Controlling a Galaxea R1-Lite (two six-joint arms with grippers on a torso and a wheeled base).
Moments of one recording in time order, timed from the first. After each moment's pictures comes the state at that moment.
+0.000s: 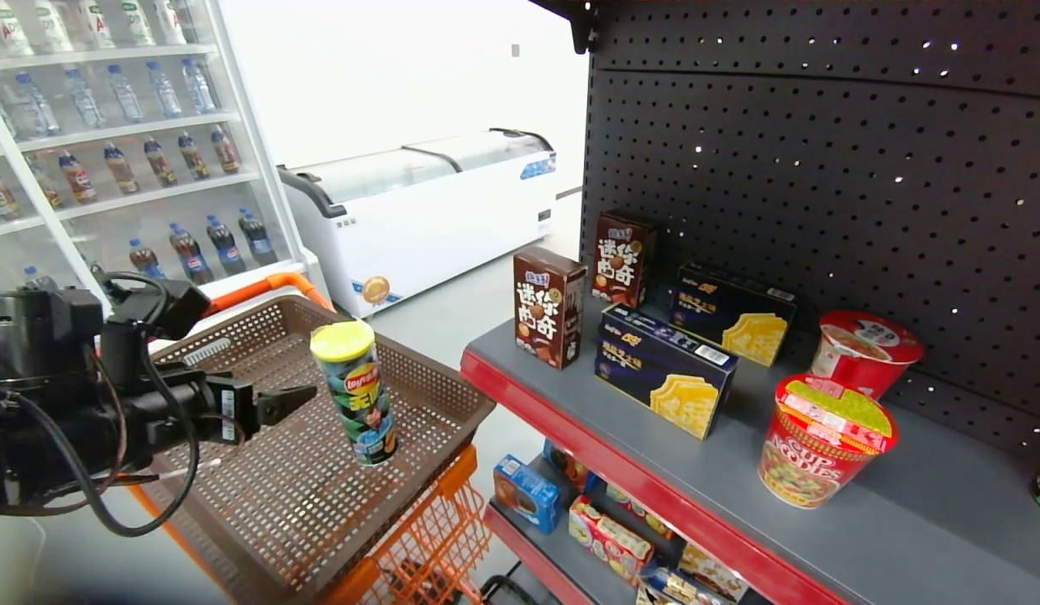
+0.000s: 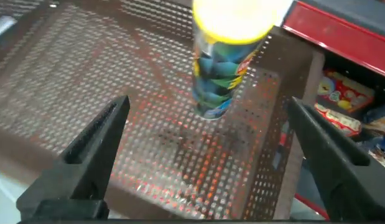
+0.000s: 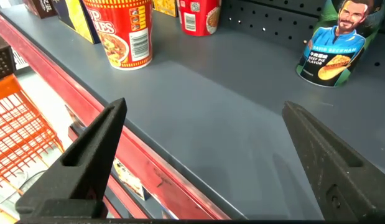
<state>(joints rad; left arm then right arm) 0.03 1.56 -0.62 -0.47 -0.18 0.06 0.00 0.00 0.00 0.00 -0.01 0.00</state>
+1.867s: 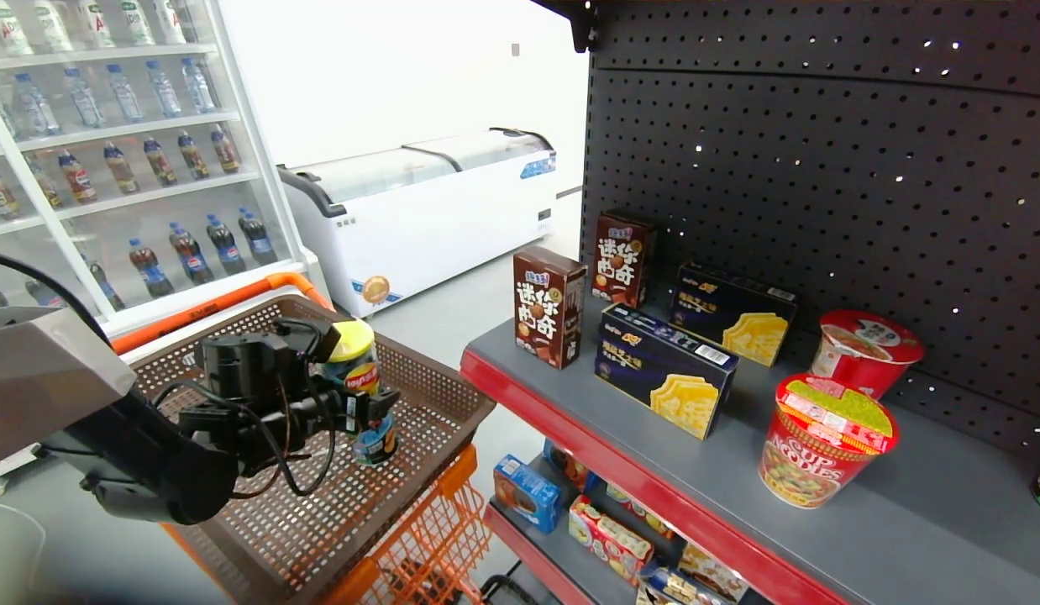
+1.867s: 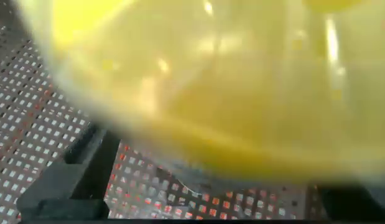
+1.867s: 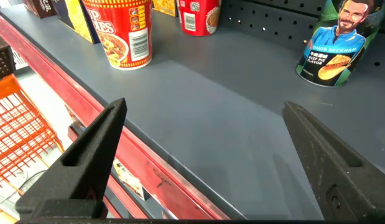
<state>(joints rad) -0.05 2.12 -0.74 -0.99 -0.15 0.08 0.00 0.00 0.00 0.00 -0.01 0.00</state>
